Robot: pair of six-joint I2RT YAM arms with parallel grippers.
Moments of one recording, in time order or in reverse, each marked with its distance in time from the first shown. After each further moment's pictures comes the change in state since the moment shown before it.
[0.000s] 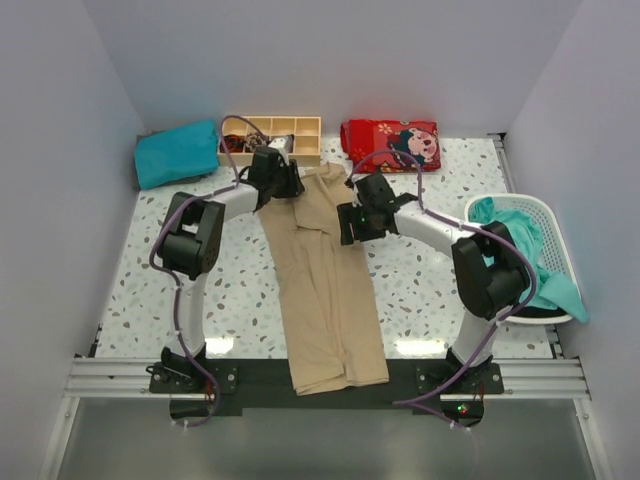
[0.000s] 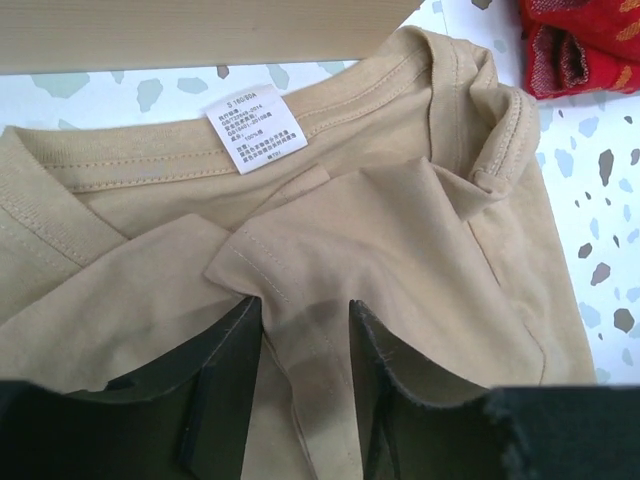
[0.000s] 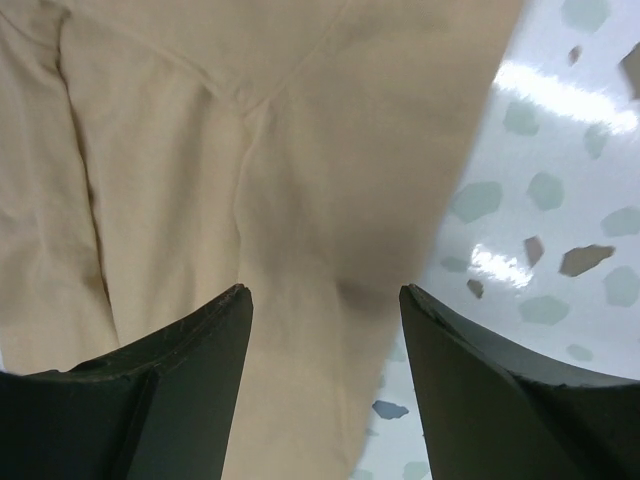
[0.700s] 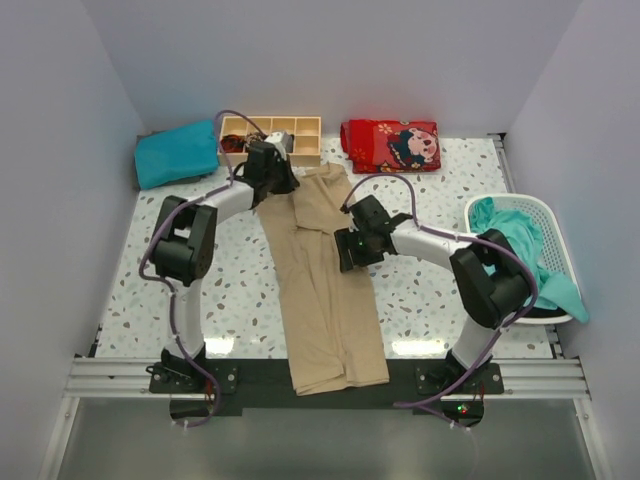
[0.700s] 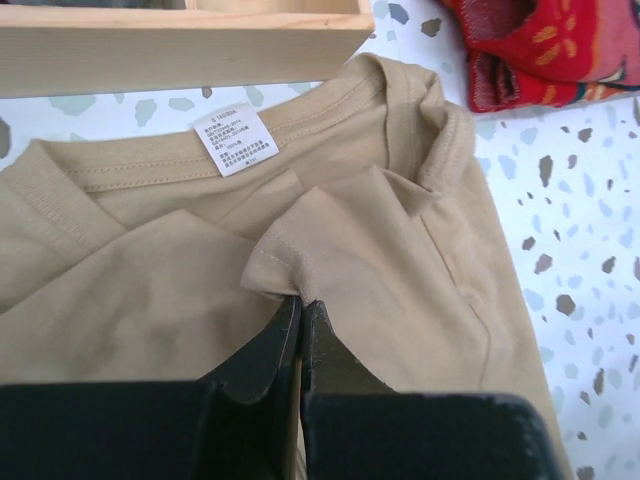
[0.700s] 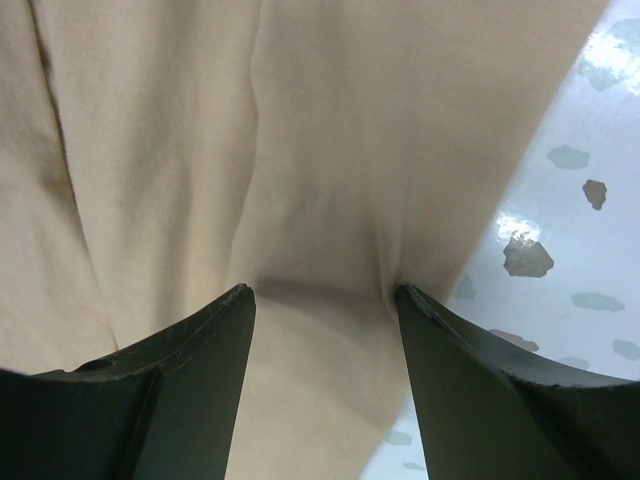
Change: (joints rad) left arm 0.005 -0.049 0.001 -0.027 0.025 -0.007; right arm 0.083 -0.053 -0.188 0.019 -0.034 0.046
